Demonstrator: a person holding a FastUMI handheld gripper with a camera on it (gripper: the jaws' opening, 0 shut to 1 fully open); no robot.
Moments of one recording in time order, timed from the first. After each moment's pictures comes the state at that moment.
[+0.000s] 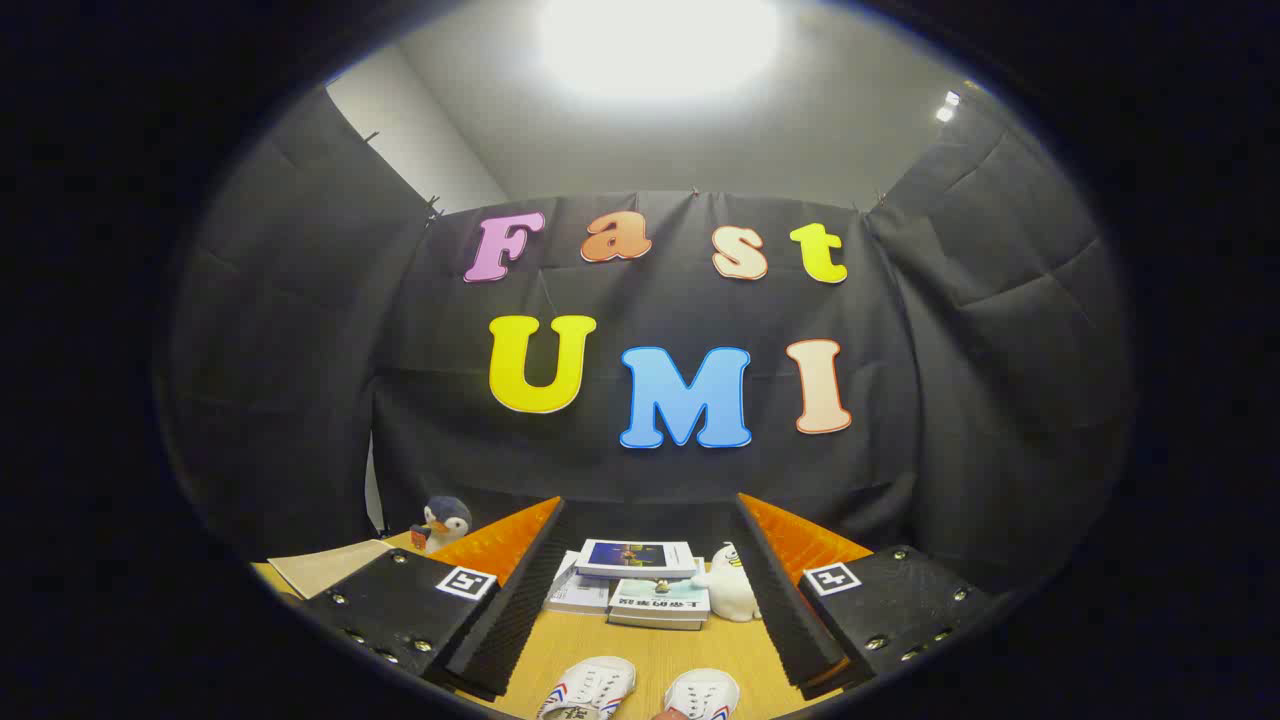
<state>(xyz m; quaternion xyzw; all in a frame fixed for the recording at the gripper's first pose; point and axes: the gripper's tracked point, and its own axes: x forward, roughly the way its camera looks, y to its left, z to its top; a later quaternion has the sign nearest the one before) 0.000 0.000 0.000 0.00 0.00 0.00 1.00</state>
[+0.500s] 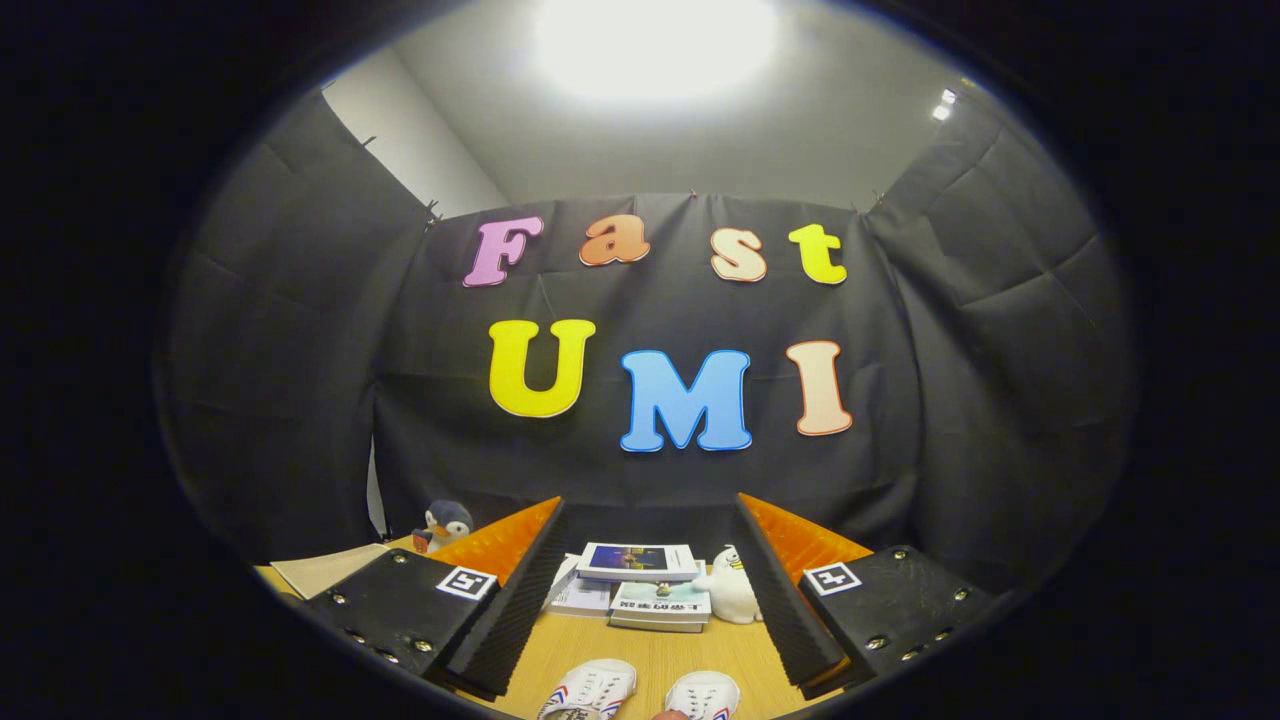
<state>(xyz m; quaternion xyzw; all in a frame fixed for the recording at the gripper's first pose) 0.001 -0.008 0.006 0.00 0.00 0.00 1.00</state>
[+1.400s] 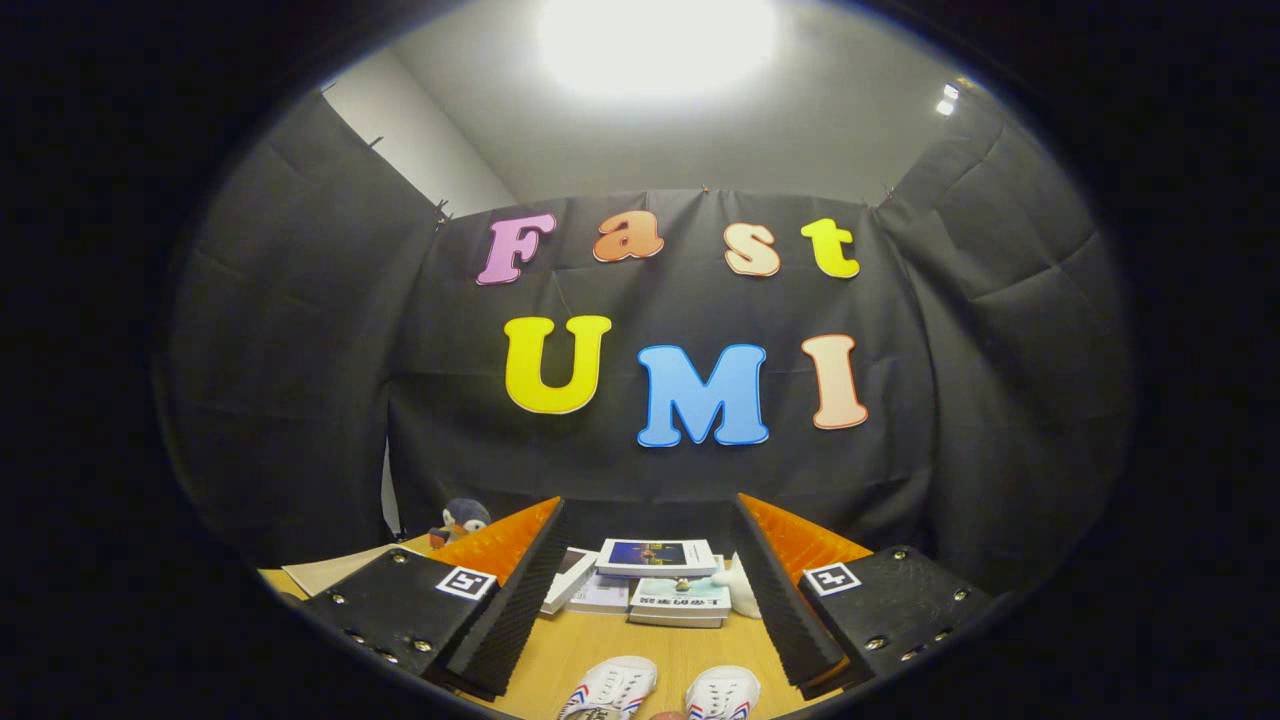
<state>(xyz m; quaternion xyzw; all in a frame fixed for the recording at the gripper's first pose) 0.000 0.020 -0.004 0.02 0.01 0.02 1.00</state>
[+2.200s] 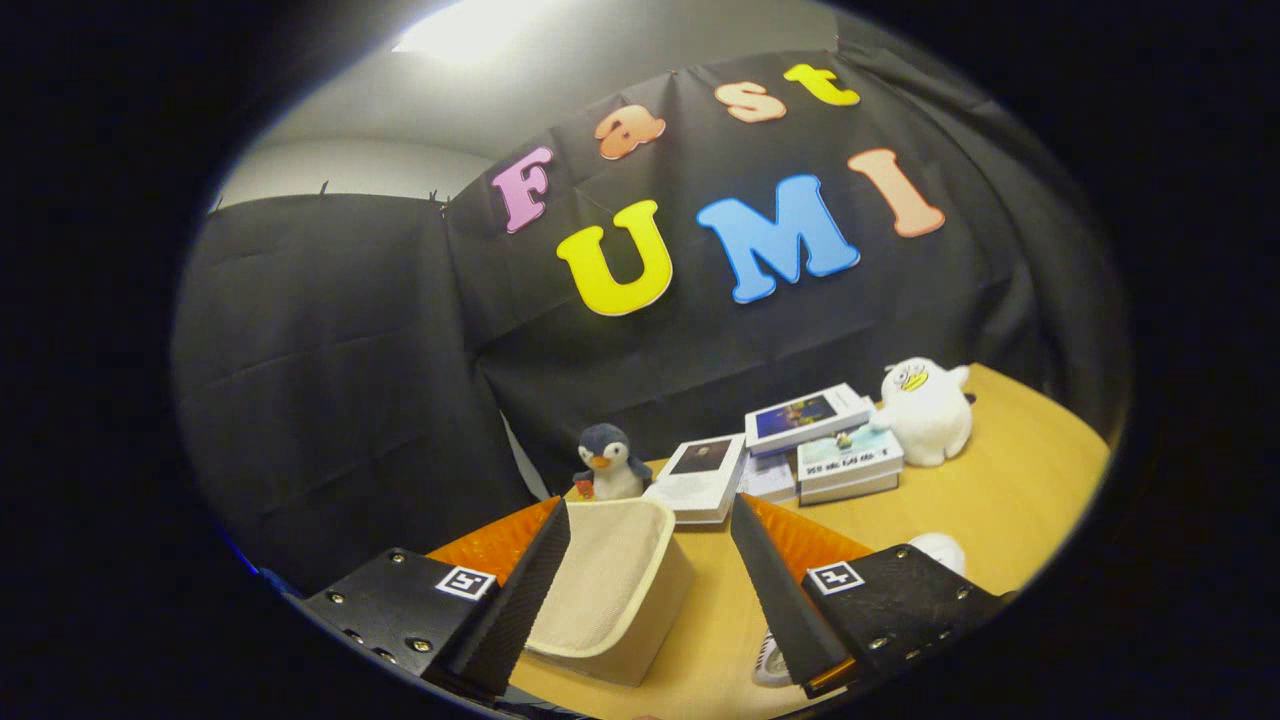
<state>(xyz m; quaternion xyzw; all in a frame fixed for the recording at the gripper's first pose) -0.024 0.130 -0.101 0.22 0.20 0.15 0.94</state>
